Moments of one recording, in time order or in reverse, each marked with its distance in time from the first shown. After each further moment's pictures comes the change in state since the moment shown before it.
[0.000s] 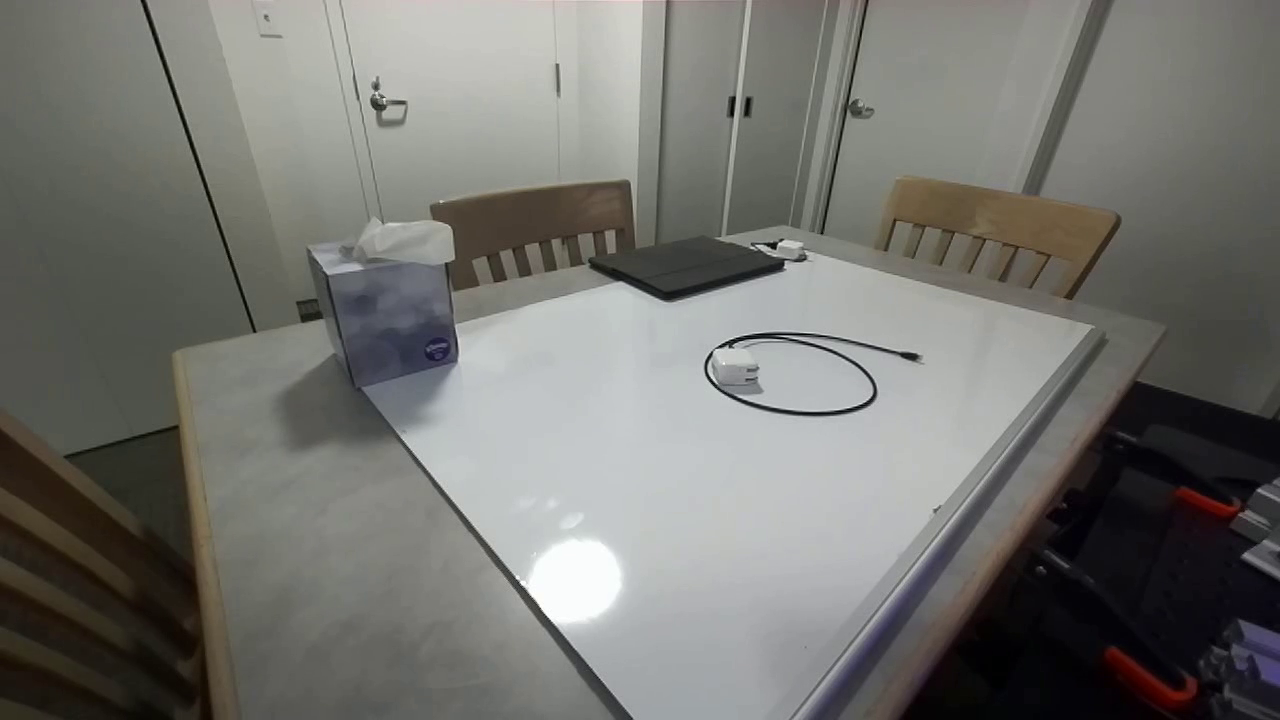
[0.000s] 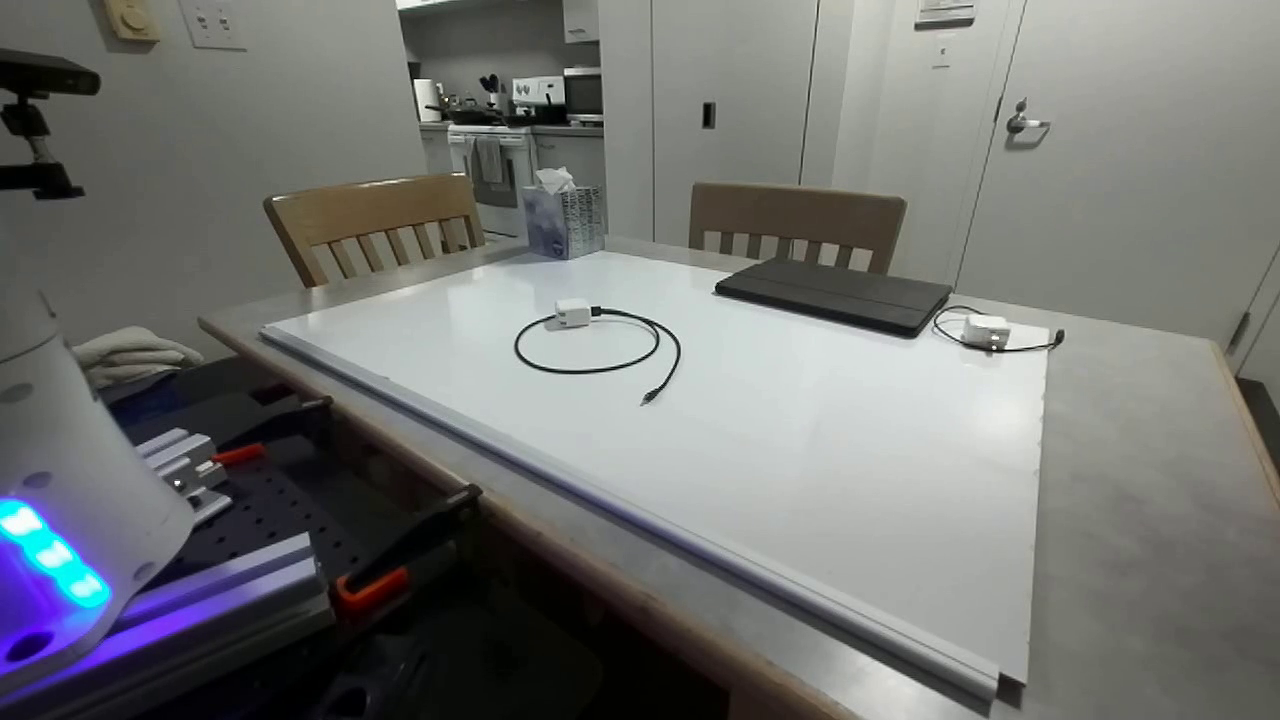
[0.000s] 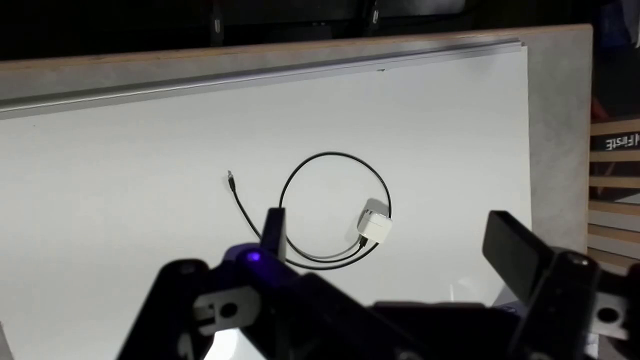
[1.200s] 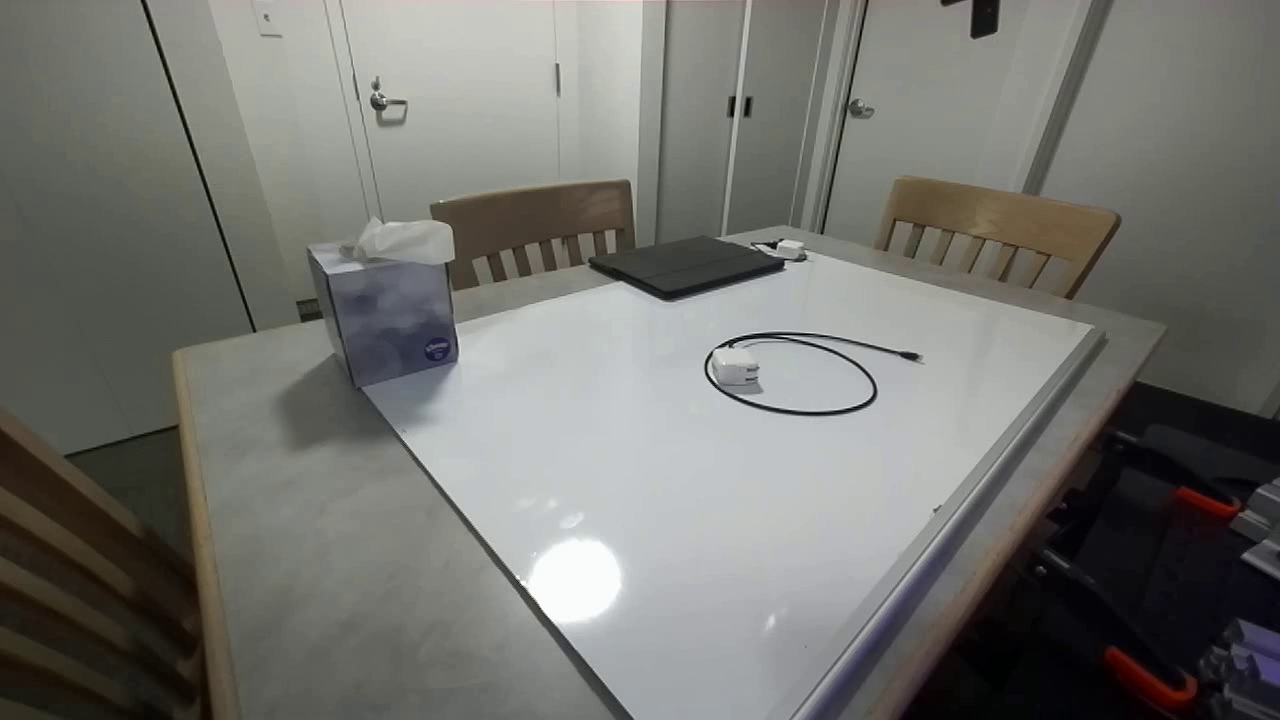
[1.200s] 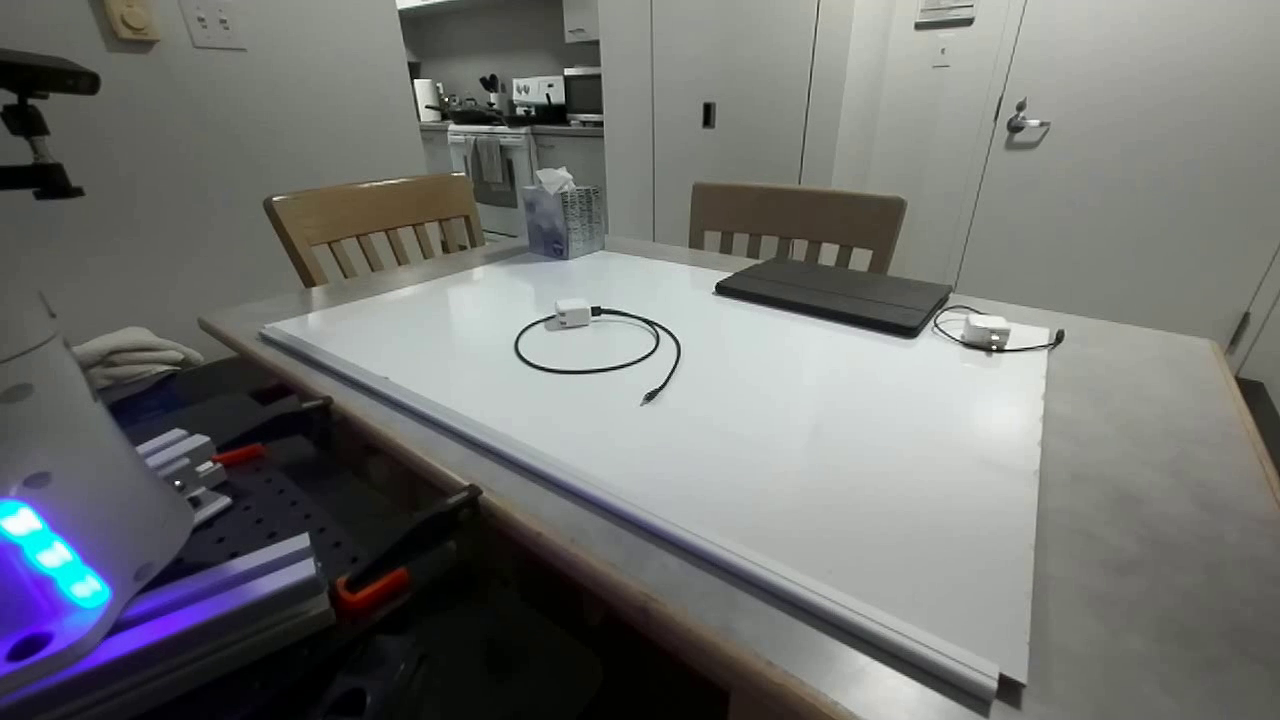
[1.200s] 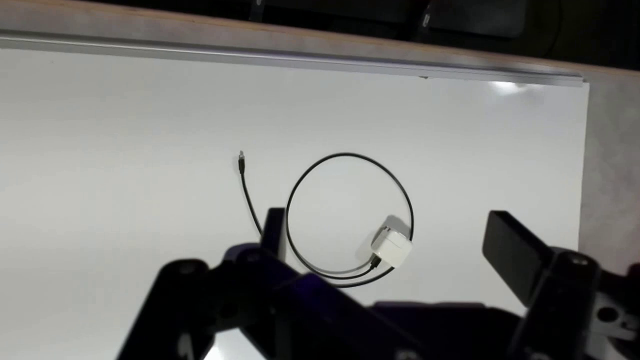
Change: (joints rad) arm -0.008 0.251 0.122 0.120 -0.049 0.037 -0.091
